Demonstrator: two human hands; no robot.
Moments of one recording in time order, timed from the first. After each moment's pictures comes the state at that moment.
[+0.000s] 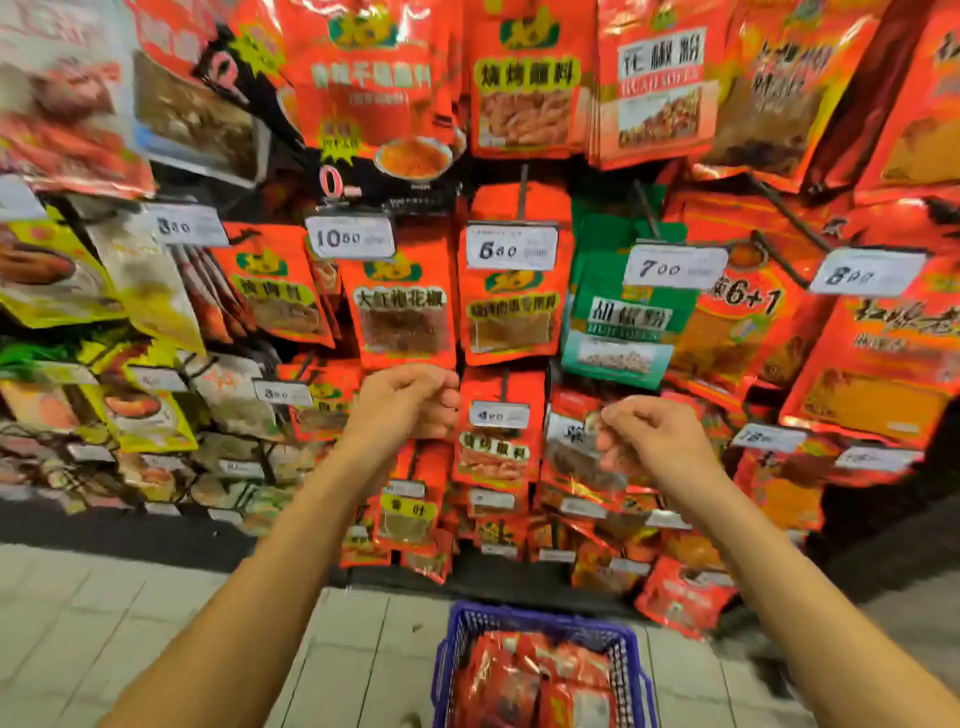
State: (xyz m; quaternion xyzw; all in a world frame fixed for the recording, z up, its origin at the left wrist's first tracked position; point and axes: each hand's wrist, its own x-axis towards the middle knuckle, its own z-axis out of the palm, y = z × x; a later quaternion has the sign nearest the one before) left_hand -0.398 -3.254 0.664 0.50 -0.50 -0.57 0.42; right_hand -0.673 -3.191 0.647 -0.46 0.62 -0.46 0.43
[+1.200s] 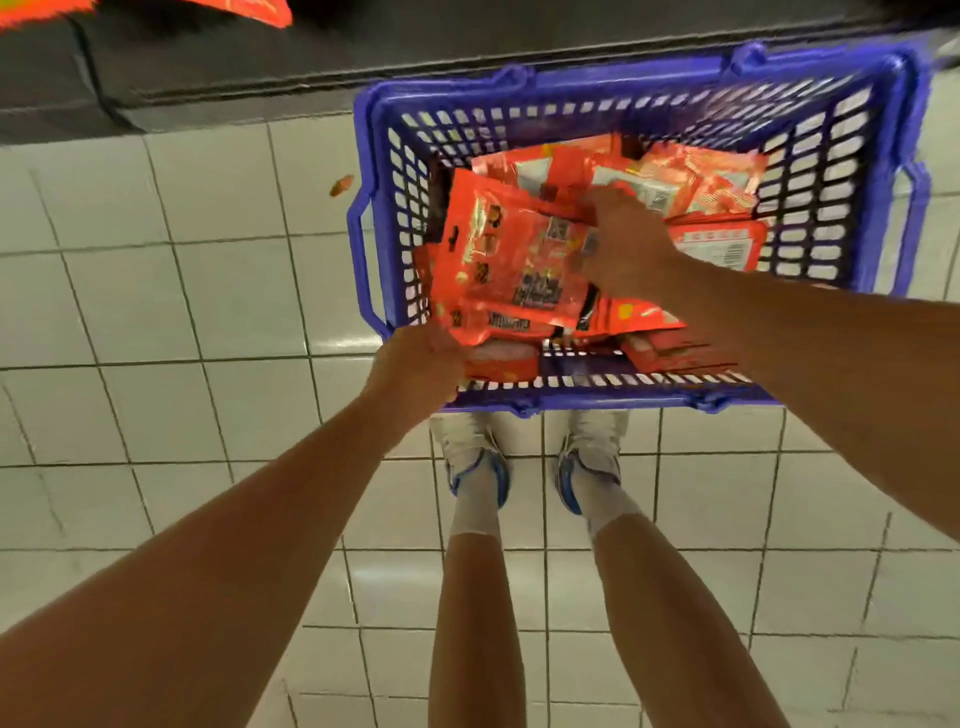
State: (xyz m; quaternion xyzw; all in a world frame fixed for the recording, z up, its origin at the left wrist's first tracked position) left_hand -0.416 -3.106 -0.090 0.68 -0.43 -0.56 -0.19; right_hand -0.647 -3.116 -0.199 -0.51 0.73 0.04 0.45
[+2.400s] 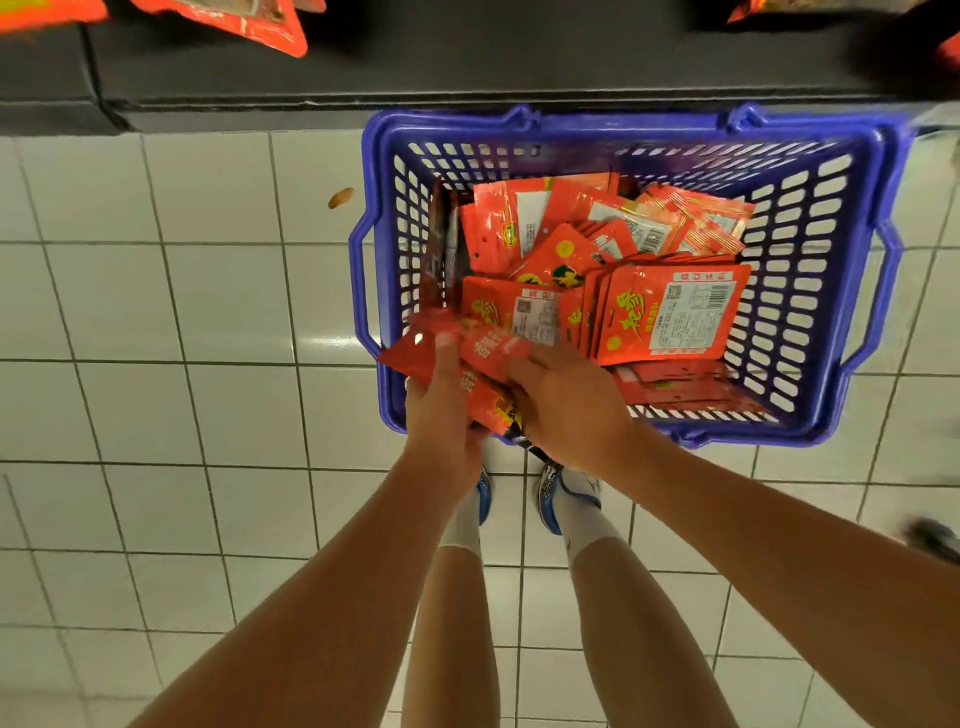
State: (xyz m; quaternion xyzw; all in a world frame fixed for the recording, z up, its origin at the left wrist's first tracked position) left_hand -0.452 -3.064 -0.099 0.73 0.03 -0.65 0.22; right_hand -0.581 -3.029 -0.139 -0.70 0.61 -0.03 0.37
